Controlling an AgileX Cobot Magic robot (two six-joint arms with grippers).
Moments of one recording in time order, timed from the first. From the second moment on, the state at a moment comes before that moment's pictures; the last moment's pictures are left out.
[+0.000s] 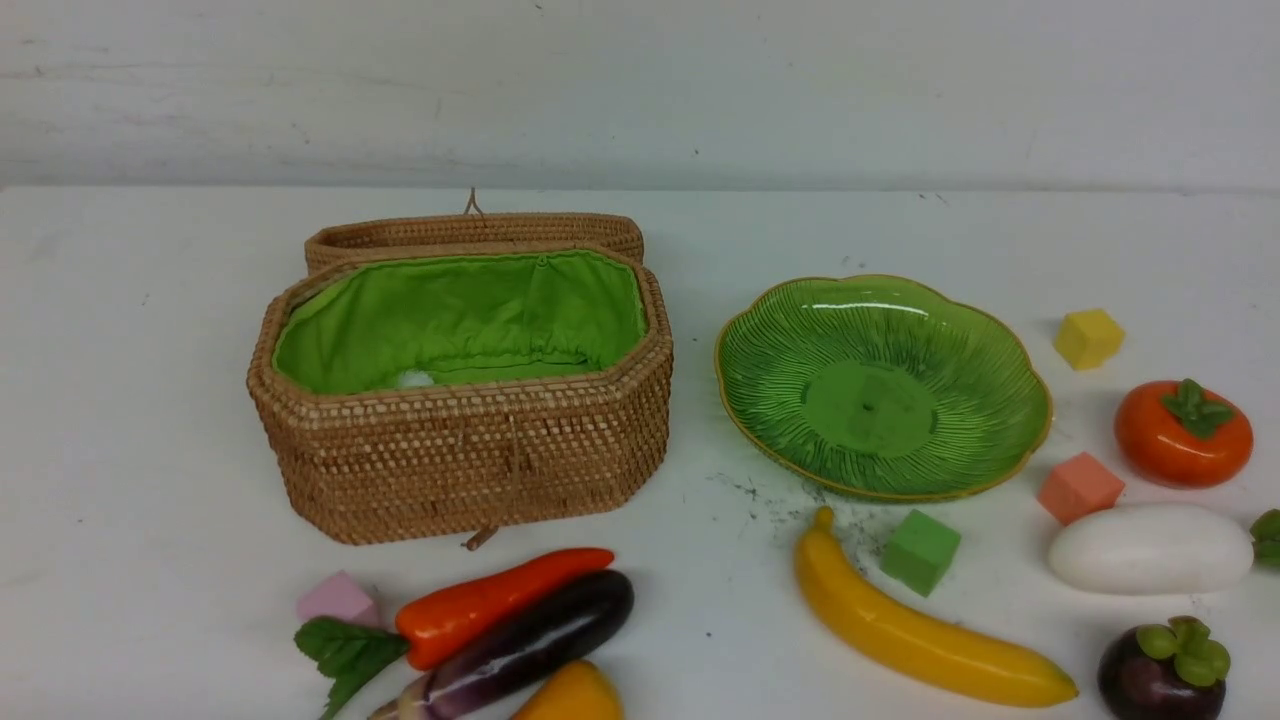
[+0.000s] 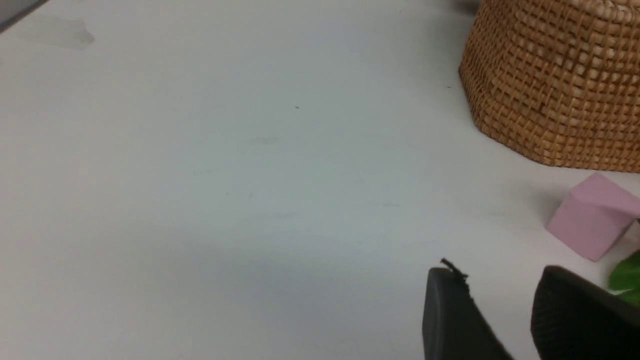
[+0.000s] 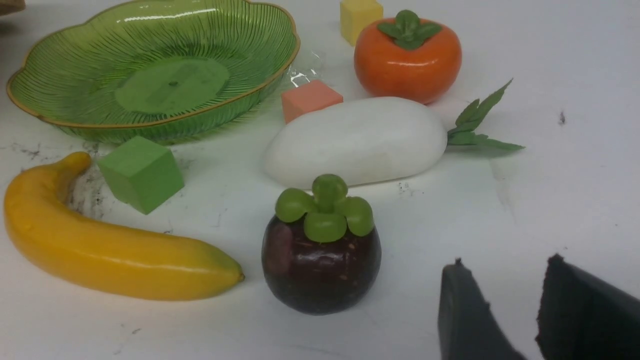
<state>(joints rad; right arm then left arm) -0.16 -0.01 0.01 0.19 0.39 -0.15 -0.02 -0.01 0.03 0.29 0.40 -0.42</state>
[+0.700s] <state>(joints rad) -0.16 -0.01 0.01 0.19 0.39 -0.15 -0.02 -0.01 0.03 0.25 -0.22 -0.61</state>
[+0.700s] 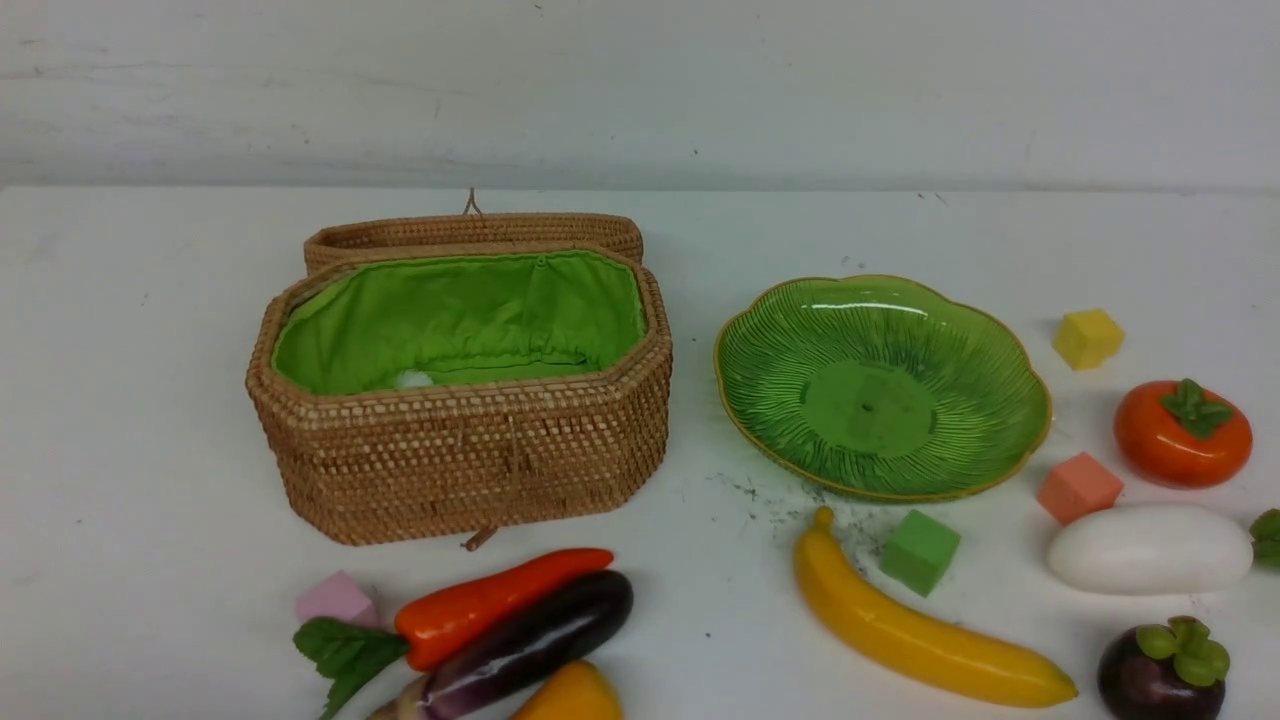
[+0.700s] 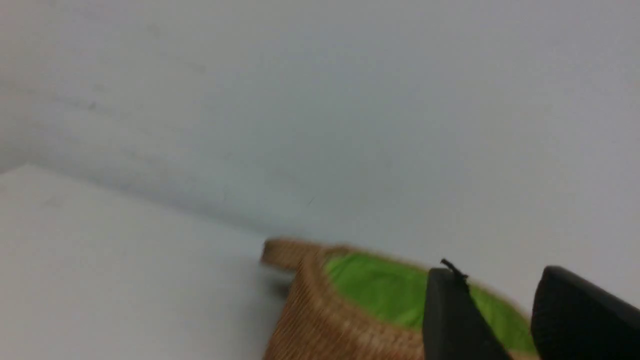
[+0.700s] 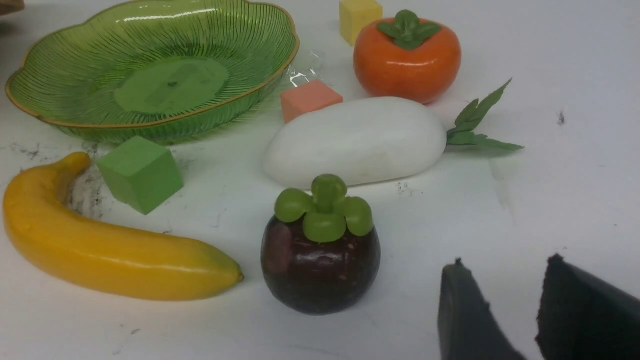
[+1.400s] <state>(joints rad) -0.16 -0.01 0.01 0.19 0.39 -0.15 -0.02 0.46 -0.74 0.28 0.55 -0.78</state>
